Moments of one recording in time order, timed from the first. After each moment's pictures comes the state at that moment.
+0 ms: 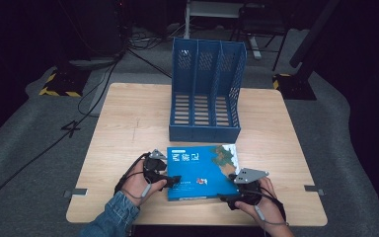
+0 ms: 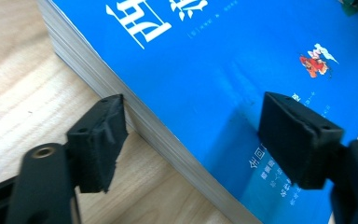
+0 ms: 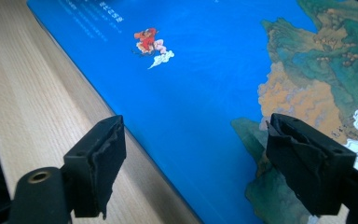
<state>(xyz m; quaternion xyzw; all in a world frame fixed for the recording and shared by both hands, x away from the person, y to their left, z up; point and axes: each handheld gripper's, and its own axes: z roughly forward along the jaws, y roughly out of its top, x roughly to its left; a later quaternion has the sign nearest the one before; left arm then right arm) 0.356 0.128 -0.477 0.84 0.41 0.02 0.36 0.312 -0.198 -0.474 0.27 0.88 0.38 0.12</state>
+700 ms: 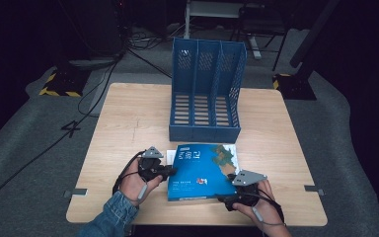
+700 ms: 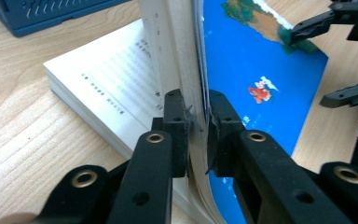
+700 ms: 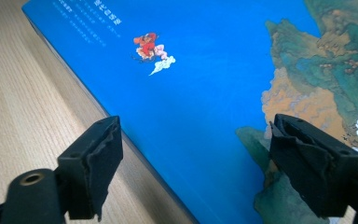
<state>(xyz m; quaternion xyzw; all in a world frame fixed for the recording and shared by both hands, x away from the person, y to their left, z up) 0.346 0.134 -0.452 0.82 0.39 0.01 0.42 0.309 -0.192 -0.479 0.27 0.87 0.39 0.14</state>
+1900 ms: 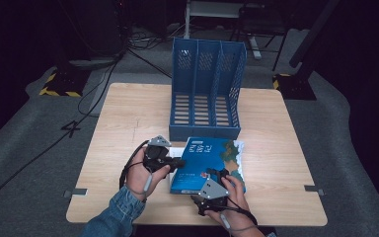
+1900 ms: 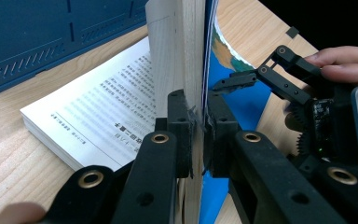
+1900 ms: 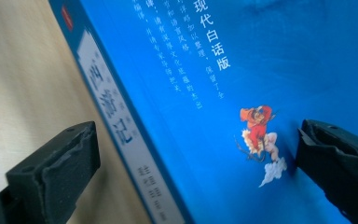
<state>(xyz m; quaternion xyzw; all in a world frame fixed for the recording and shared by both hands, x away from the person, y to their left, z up) 0.353 0.115 -0.403 0.82 0.38 -0.01 0.43 0.298 -0.111 -0.493 0.14 0.87 0.36 0.30</state>
